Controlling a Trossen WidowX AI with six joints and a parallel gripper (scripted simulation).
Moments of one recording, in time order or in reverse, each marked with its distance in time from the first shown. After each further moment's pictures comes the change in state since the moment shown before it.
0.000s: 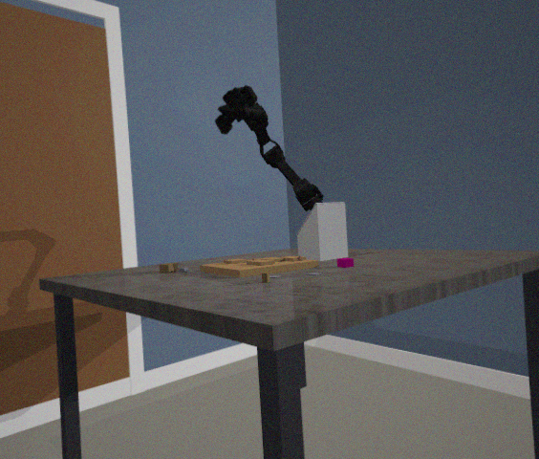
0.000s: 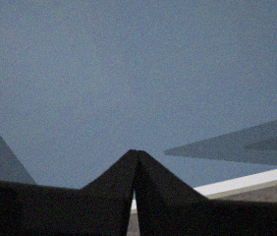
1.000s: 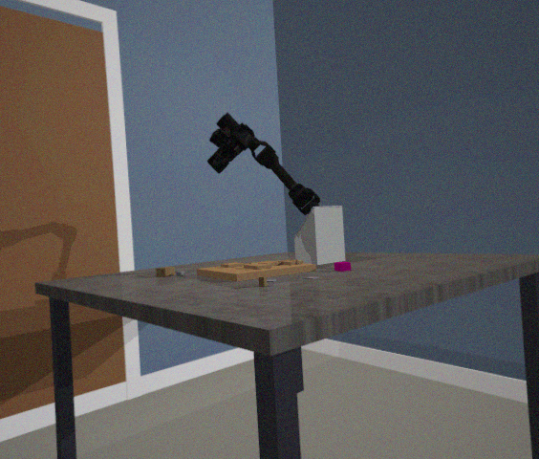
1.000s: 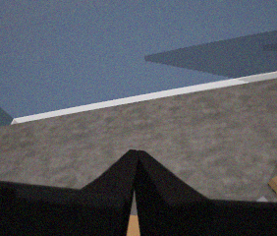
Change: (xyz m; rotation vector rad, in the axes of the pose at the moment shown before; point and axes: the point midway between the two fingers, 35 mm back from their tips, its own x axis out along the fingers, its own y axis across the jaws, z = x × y) arm 0.048 -0.078 -0.133 -0.073 0.422 -0.227
